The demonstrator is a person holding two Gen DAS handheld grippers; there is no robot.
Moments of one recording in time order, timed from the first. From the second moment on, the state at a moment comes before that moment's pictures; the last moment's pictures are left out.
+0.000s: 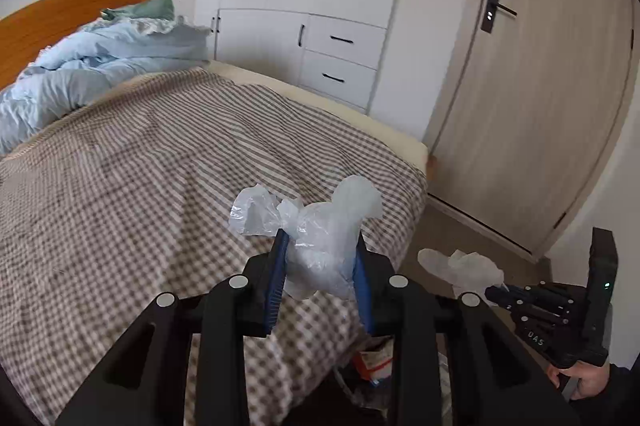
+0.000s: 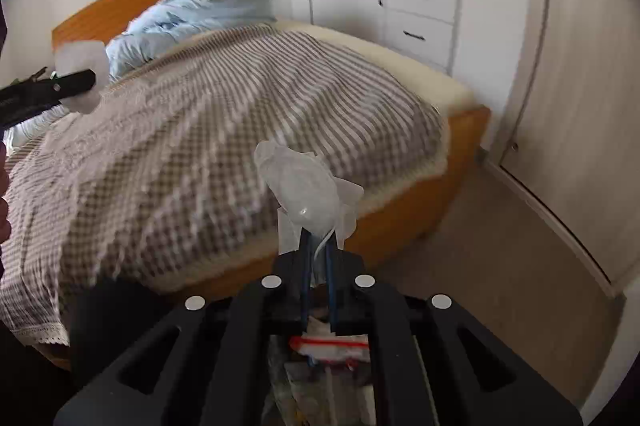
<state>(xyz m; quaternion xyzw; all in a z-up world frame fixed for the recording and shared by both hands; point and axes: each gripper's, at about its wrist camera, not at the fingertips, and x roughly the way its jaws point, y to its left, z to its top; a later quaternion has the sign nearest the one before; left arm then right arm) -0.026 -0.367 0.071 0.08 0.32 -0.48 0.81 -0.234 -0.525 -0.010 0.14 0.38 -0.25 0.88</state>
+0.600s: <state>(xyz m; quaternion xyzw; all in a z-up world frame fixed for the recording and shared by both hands) -0.087 -0.454 -0.113 0.07 0.58 -0.45 0.67 -0.267 -0.542 -0.166 0.20 0.55 -0.25 0.77</state>
